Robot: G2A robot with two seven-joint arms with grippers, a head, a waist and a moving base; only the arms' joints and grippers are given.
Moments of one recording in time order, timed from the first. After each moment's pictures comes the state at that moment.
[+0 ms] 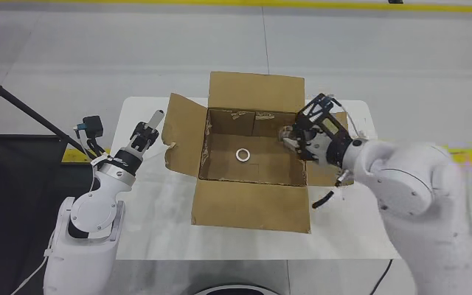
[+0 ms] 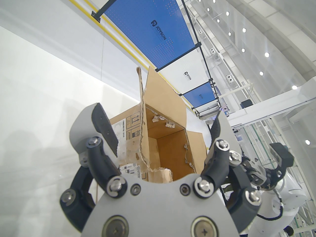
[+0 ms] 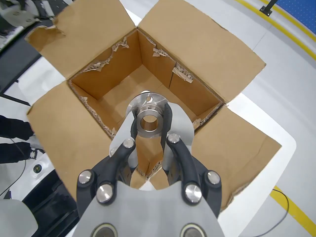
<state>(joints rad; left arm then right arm) 1.39 -1.28 -1.65 -1.94 0.25 0.03 -0.37 -0.77 -1.08 1.16 -1.96 -0.78 -0.15 1.21</state>
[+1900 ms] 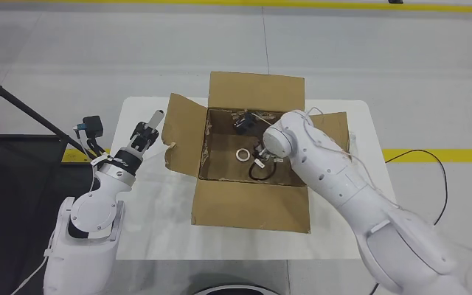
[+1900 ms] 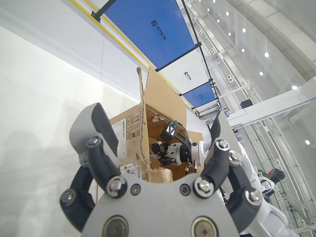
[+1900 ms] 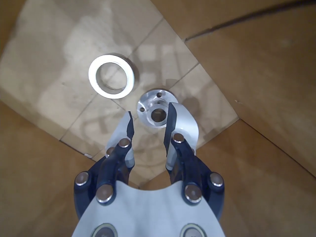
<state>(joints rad) 1.39 -1.28 -1.65 -1.94 0.25 0.03 -0.37 -0.32 -1.42 0.56 -1.00 -0.81 -0.12 1.18</state>
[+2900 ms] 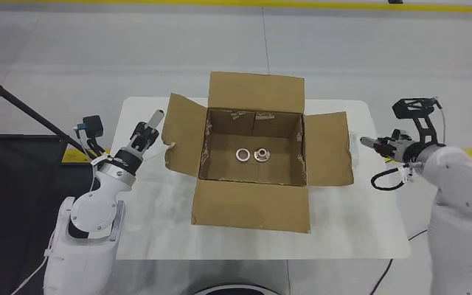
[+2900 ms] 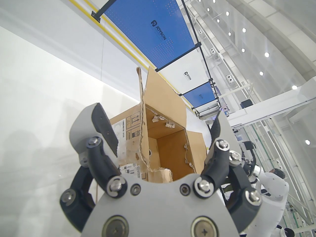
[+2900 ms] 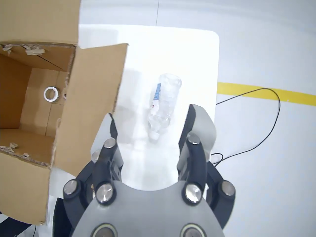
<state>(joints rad) 1.39 -1.28 -1.65 -1.94 0.25 0.03 -0.37 -0.99 -1.12 1.72 -1.83 -0.97 -0.10 1.37</state>
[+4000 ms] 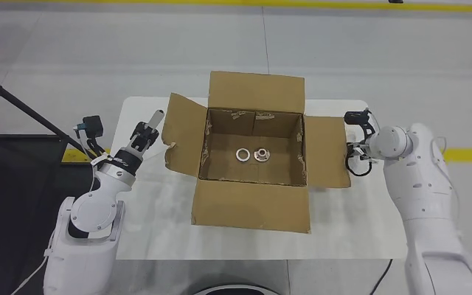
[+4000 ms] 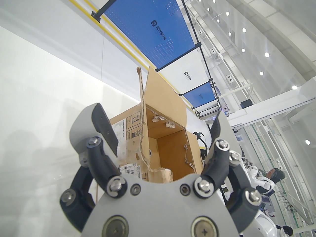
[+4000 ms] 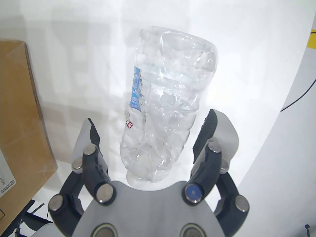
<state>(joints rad) 1.39 -1.28 -1.65 -1.94 0.25 0.03 -0.37 -0.55 -1.16 1.30 -0.90 -0.98 -0.17 1.22</state>
